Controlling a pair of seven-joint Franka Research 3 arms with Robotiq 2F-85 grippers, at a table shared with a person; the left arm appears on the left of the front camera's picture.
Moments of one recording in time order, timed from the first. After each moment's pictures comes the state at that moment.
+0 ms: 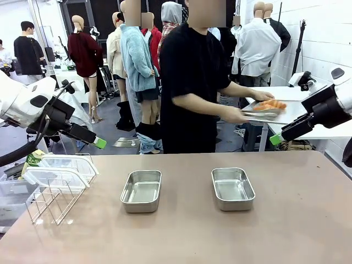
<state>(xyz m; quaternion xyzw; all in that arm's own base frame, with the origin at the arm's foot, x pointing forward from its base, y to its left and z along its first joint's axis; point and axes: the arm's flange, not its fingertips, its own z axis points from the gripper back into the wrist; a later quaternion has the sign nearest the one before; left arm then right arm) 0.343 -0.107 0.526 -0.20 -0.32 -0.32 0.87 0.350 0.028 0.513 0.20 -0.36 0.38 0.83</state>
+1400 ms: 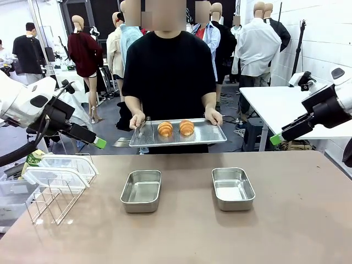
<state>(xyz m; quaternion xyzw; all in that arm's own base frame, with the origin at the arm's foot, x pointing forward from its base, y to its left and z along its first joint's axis) 0.343 -0.107 0.526 -0.20 -0.32 -0.32 0.87 0.350 0.028 0.513 0.20 -0.36 0.38 0.83</state>
